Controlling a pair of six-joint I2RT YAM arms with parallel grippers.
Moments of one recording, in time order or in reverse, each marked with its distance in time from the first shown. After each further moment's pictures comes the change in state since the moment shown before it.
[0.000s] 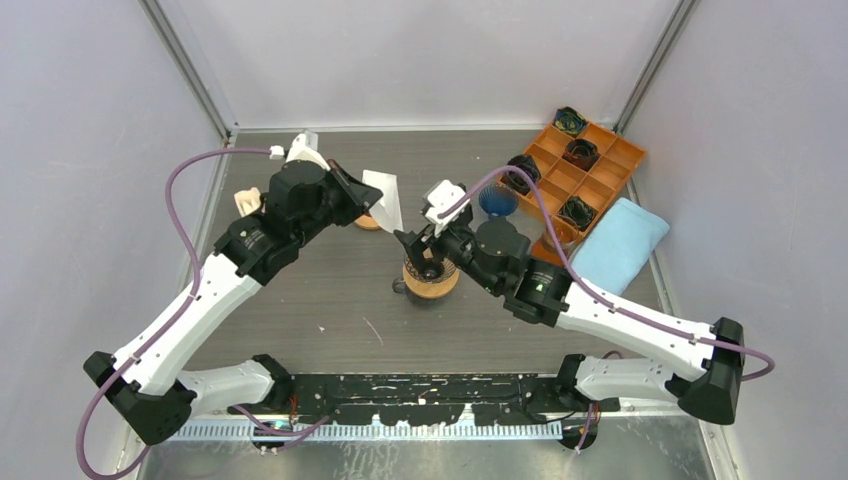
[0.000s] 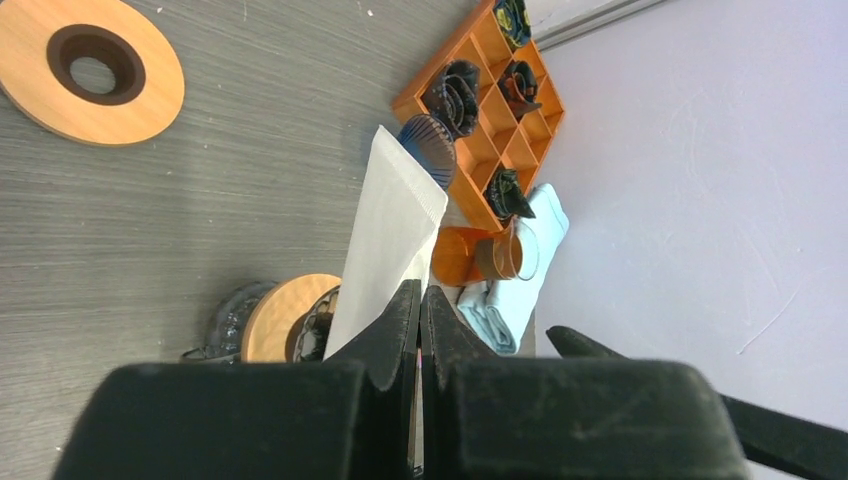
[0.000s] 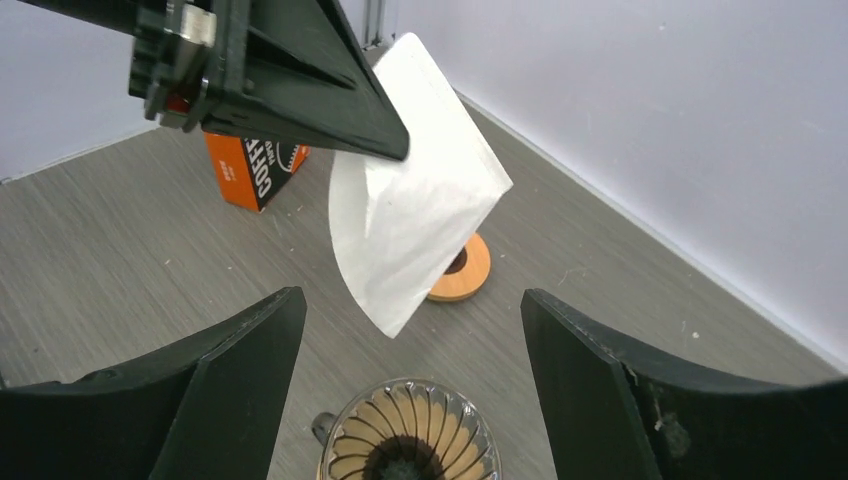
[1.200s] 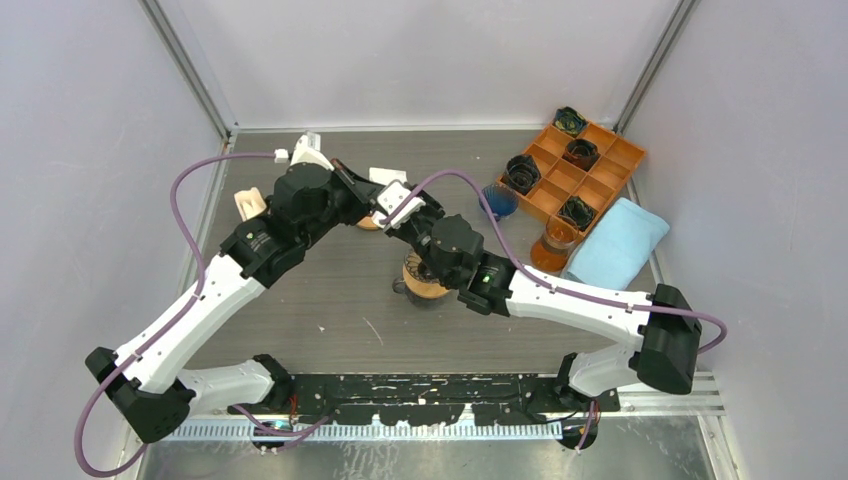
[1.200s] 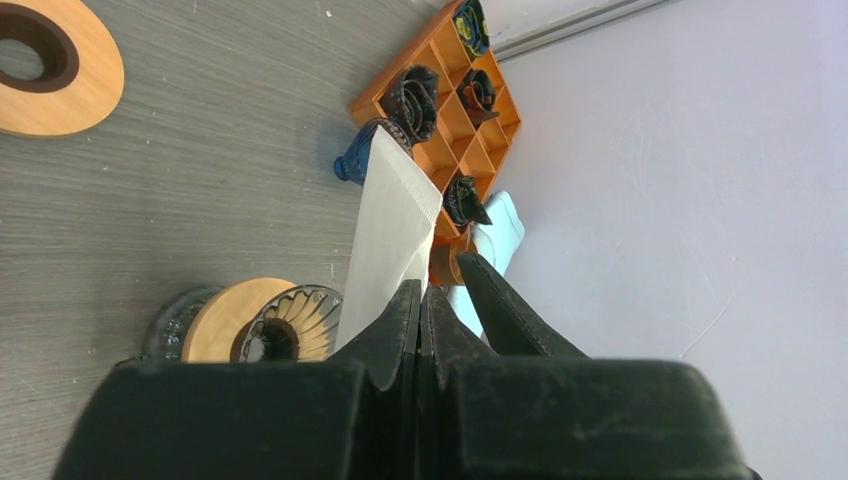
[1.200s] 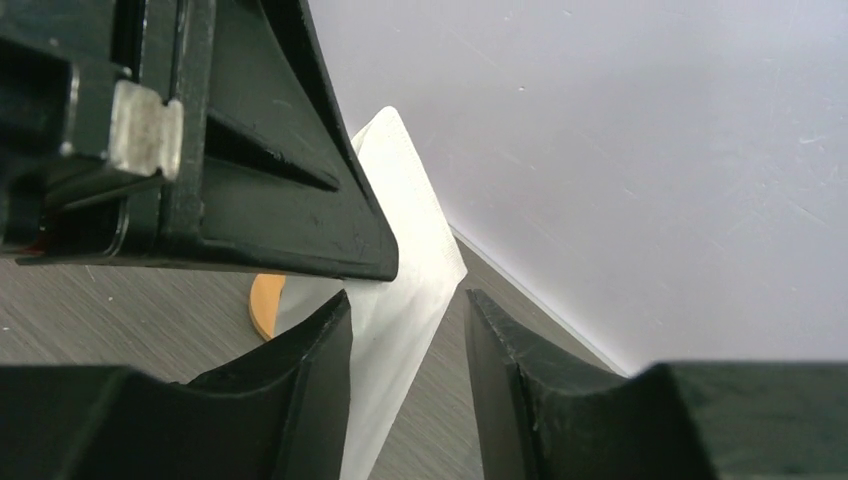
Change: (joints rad) left arm -0.045 0.007 -0.016 0.077 -0.030 -0.086; right arm 0.065 0.276 0.070 0.318 0.269 -0.372
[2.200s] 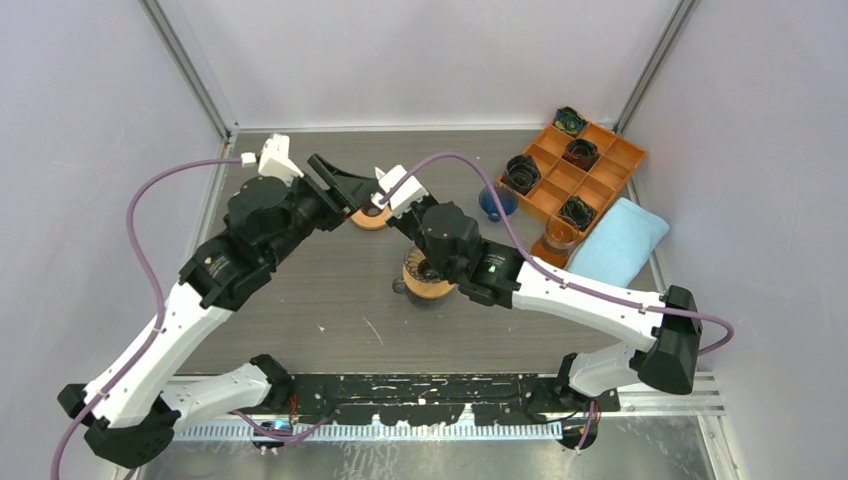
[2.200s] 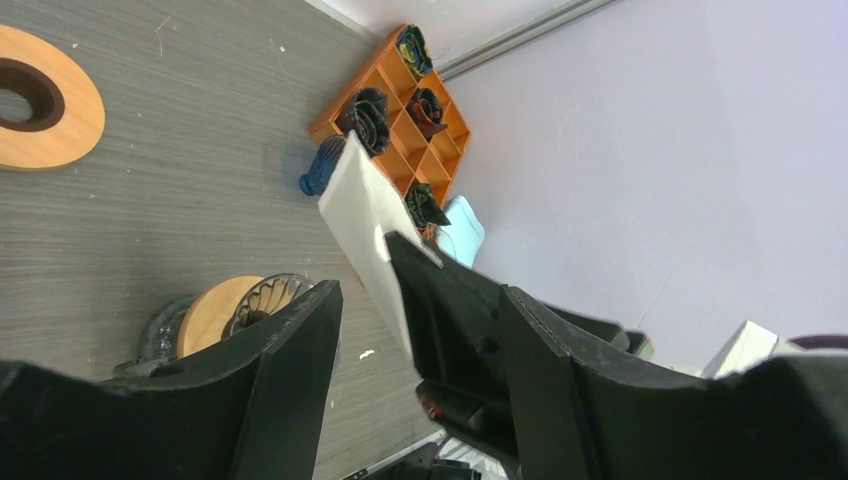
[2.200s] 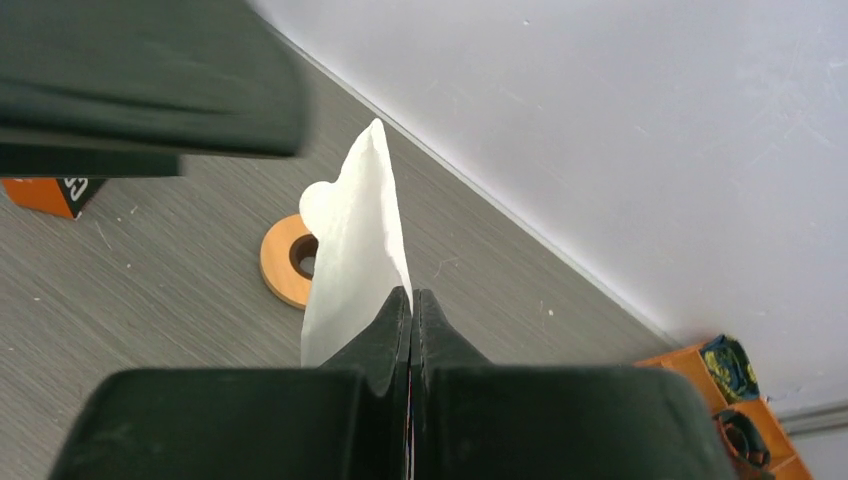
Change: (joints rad) left arm -0.005 -0.142 0.002 -0.019 0.011 0.046; right arm 0.005 0.002 0.130 -0.262 0.063 0.117
